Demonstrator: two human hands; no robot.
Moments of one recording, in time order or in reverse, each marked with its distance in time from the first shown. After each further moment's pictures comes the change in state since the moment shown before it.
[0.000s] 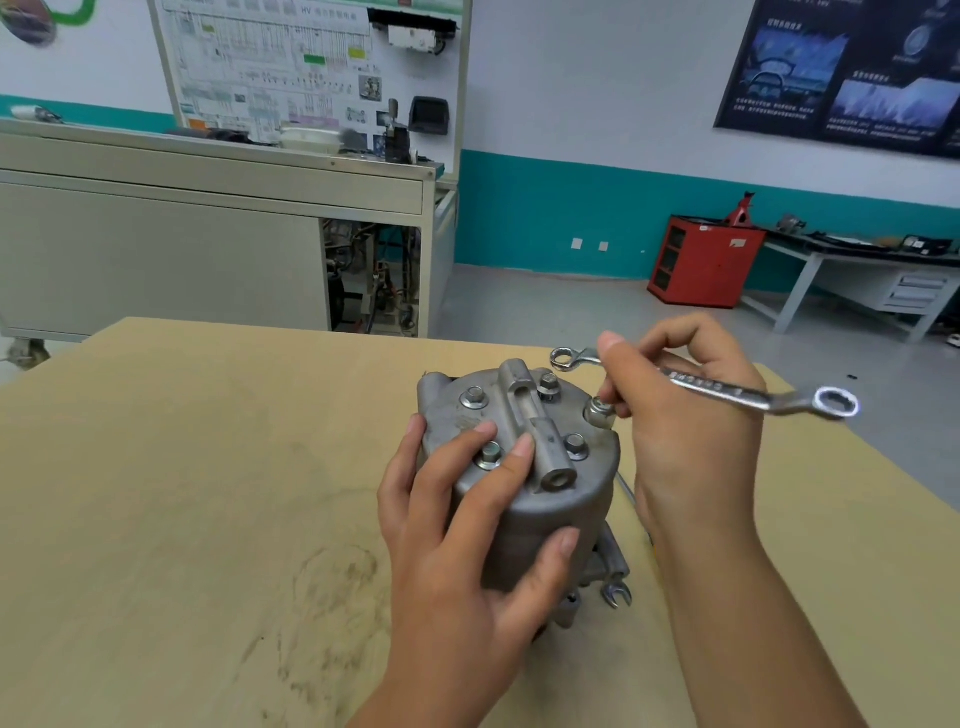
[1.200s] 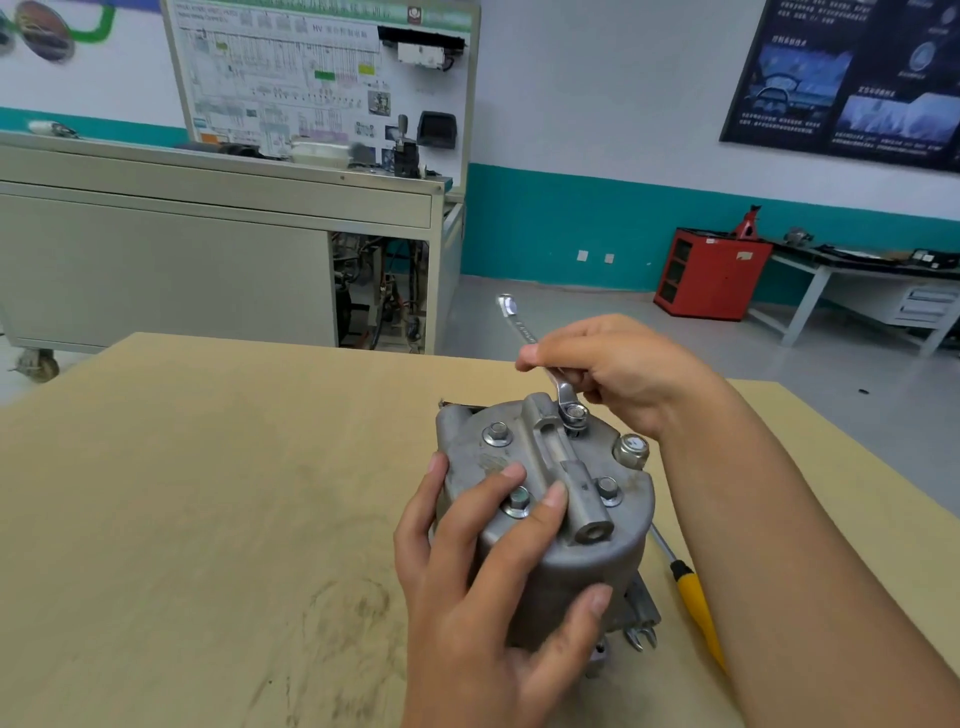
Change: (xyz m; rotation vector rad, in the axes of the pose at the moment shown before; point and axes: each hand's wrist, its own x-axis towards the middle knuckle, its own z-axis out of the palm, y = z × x) left_hand 0.005 -0.006 0.002 0.014 0.042 0.059; right_hand 0.080 0.021 0.034 -0.395 -0.726 0.433
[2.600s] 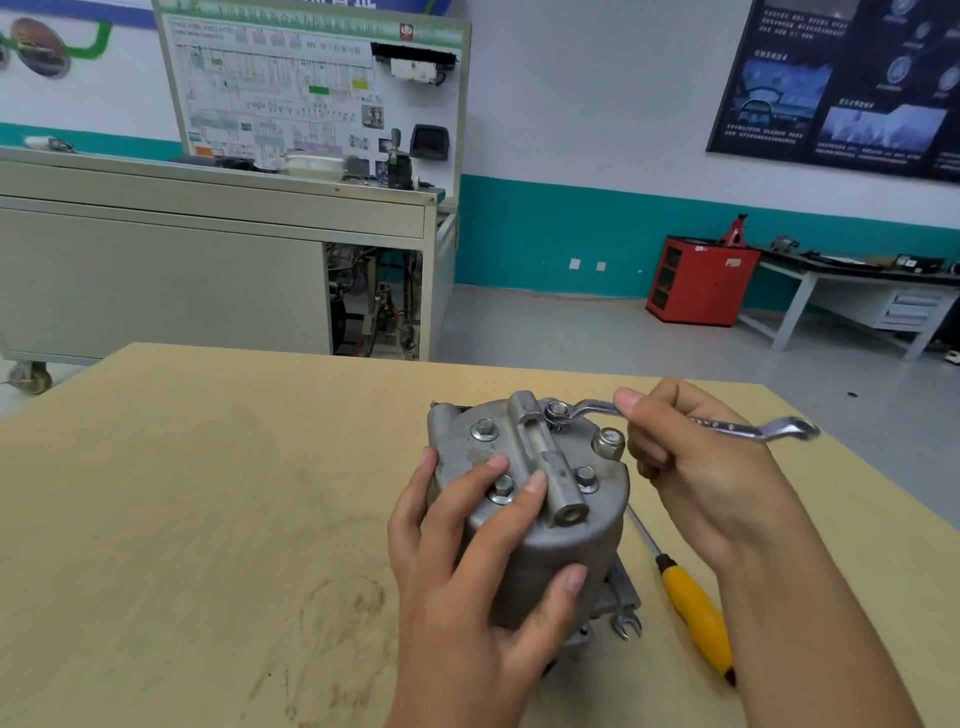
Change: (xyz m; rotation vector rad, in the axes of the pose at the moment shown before) left_hand -0.001 0.004 -0.005 -0.026 -0.036 -0.038; right_hand -0.085 0.032 0.003 0.515 0.390 -0.151
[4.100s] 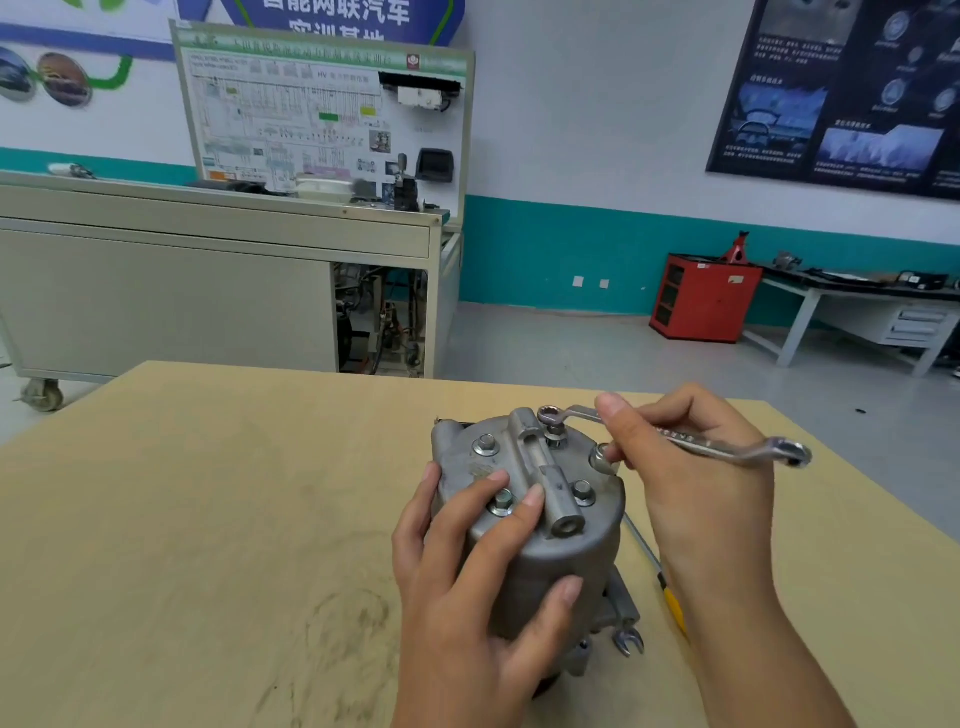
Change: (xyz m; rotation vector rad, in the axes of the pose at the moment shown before) left_hand 0.000 -0.001 -0.001 -0.003 0.012 0.012; right_hand -0.019 -0.001 0.021 -0.223 0.262 -0.396
